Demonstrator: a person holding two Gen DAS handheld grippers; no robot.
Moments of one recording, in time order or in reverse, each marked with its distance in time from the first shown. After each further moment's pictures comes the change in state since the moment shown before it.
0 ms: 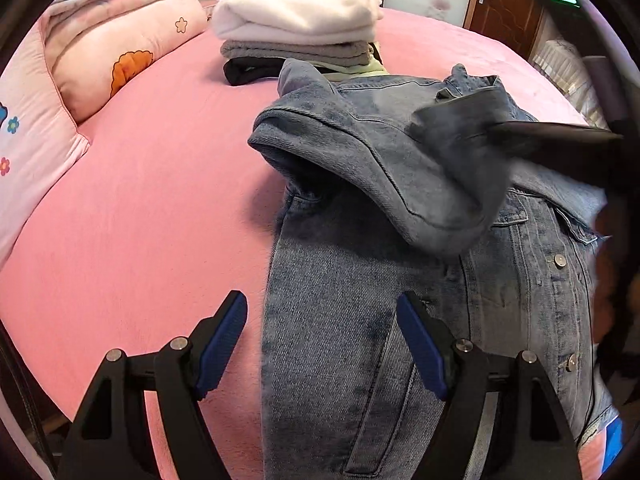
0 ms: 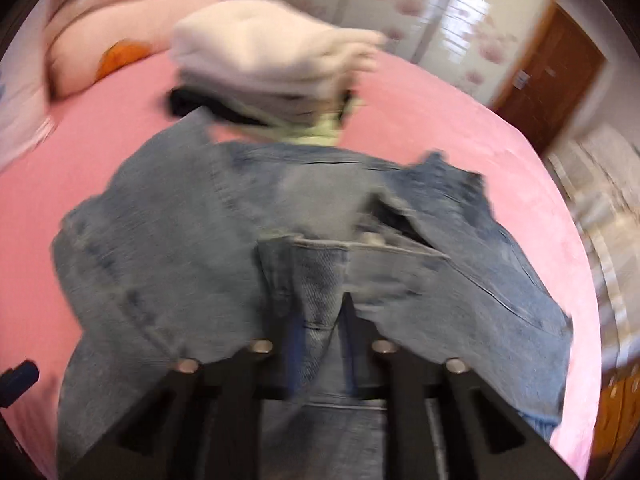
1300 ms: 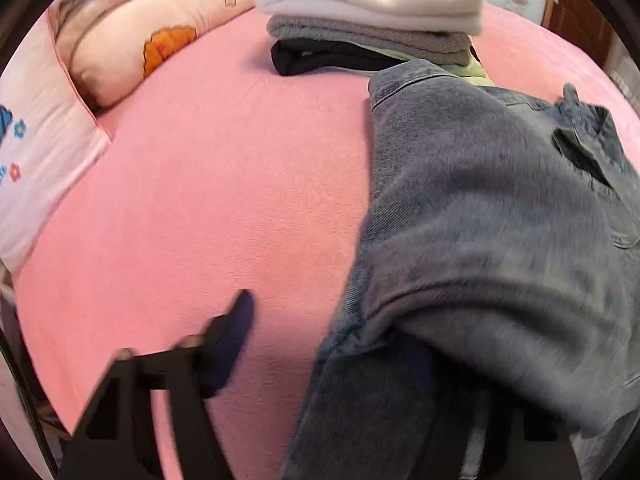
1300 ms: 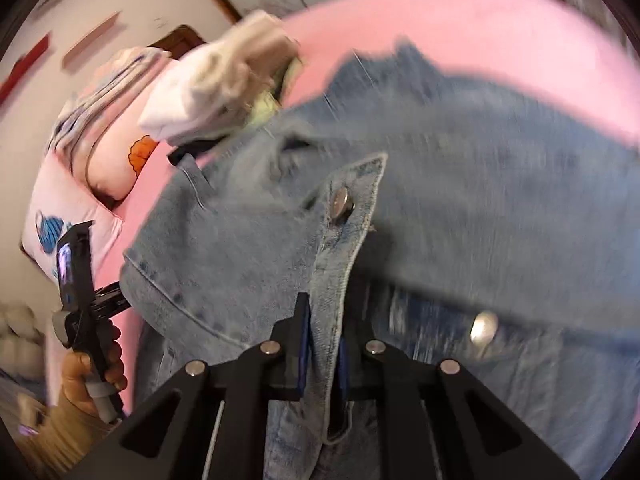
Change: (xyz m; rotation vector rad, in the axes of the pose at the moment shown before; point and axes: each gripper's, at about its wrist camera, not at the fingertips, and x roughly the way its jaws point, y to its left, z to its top) left arm 0.090 0.017 0.093 -0.156 0.093 0.205; right arm 0.007 -0.170 -0.044 0.238 0.063 0.455
